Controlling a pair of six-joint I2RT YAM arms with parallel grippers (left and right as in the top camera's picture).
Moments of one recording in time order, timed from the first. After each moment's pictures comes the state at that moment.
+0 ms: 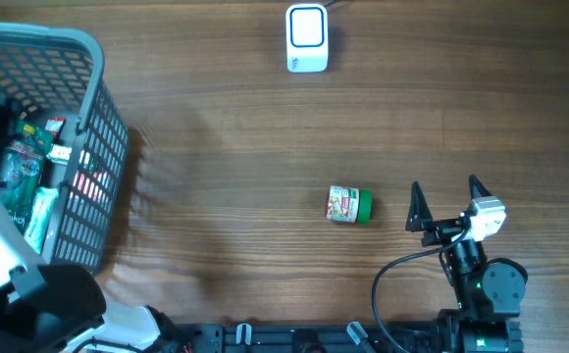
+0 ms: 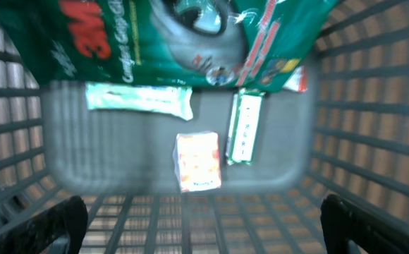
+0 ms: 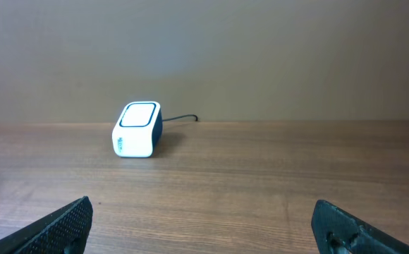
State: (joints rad) left arm 0.55 1.70 1.88 -1.46 -0.17 -0.93; right arm -0.04 0.01 0.01 0.01 -0.17 0.07
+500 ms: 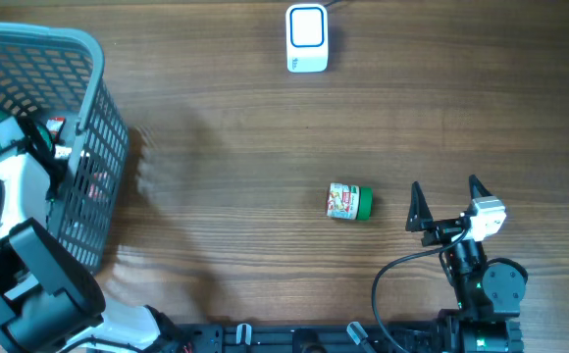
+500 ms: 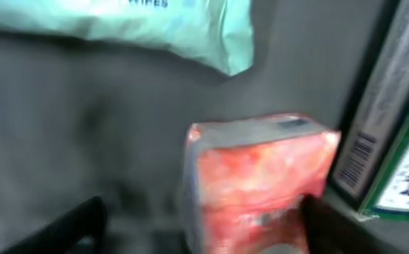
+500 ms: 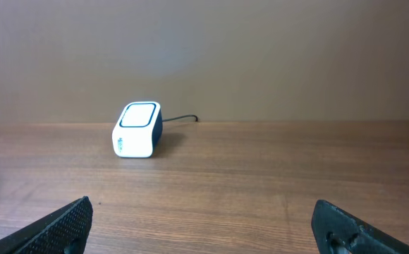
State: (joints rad) left arm 0.55 1.71 1.10 -0.82 0.00 -0.94; right arm -0.04 0.01 0.01 0.01 -0.17 0.07
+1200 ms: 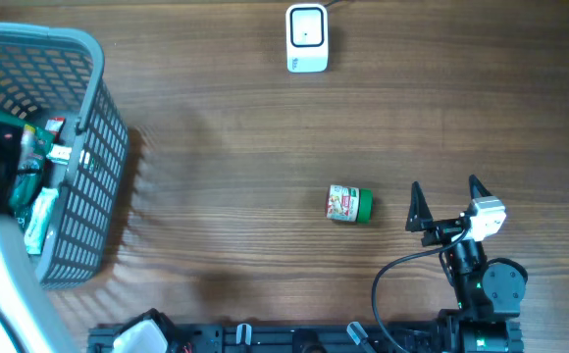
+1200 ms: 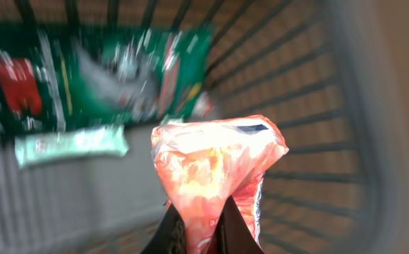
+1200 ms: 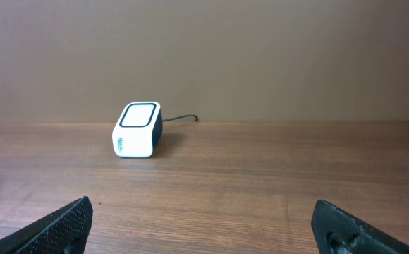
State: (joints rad) left arm 0.55 1.23 1.47 -1.02 -0.09 -0.78; right arm -0.04 0.01 0.01 0.01 -0.17 0.07
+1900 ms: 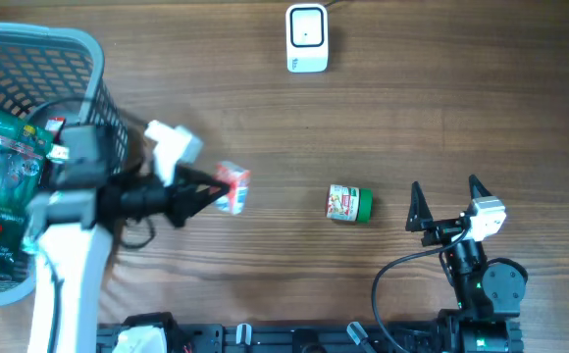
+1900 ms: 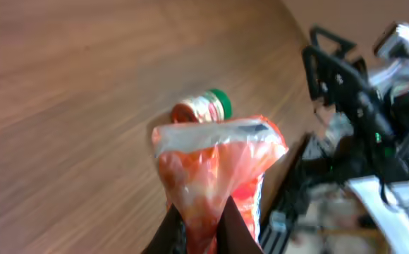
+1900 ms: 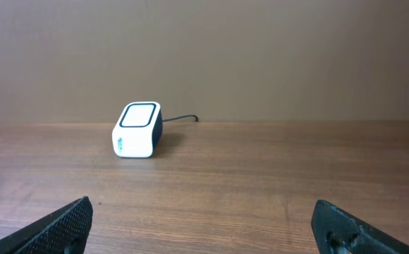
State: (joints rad) left arm 0.05 1.19 1.02 -1.03 0.95 0.40; right arm -0.04 0.01 0.01 0.01 -0.17 0.07
